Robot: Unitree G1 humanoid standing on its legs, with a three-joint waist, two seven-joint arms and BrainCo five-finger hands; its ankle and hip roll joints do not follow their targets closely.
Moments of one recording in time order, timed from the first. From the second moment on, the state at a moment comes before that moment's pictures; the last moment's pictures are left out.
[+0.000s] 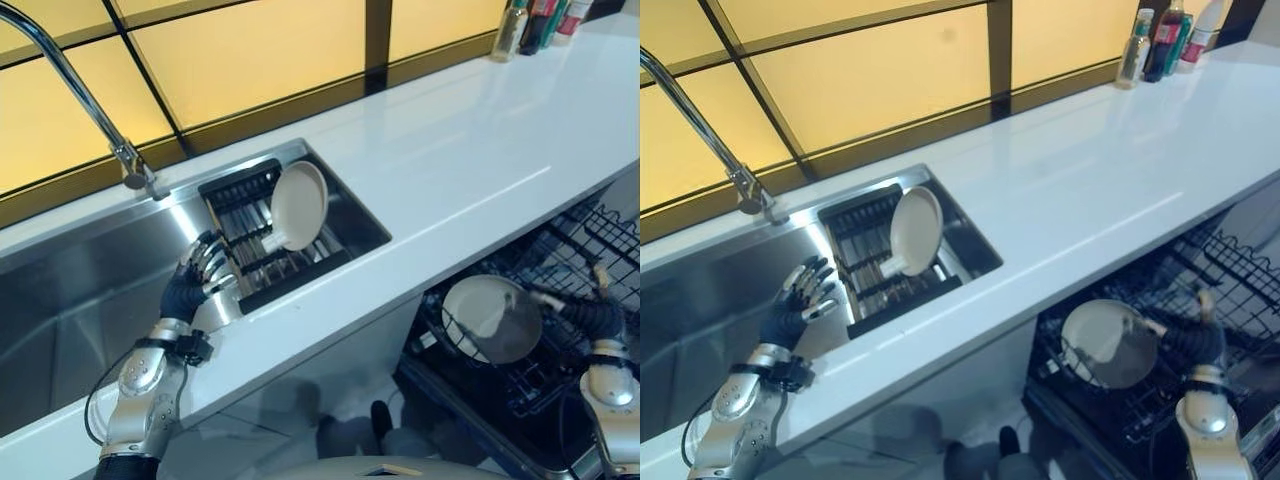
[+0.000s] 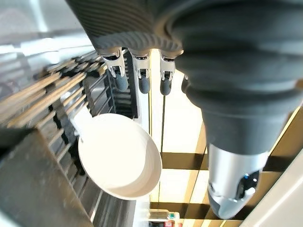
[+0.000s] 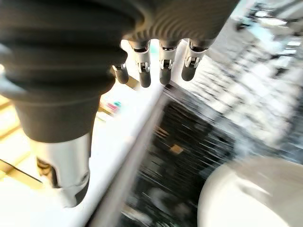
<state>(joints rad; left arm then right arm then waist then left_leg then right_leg) 0.14 0.41 0.07 0.03 -0.49 -0.22 -0.19 0.27 -0.54 -0.29 -0.09 -0.01 -0.06 -0.32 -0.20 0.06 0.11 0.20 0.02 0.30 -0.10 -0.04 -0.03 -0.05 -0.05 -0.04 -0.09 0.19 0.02</state>
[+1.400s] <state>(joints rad) -0.11 0.86 -0.10 0.06 0.42 -0.38 0.29 0.14 -0.57 -0.10 -0.23 0.17 -0.21 -0.25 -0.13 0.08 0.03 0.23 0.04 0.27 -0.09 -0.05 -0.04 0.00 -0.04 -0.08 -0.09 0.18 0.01</state>
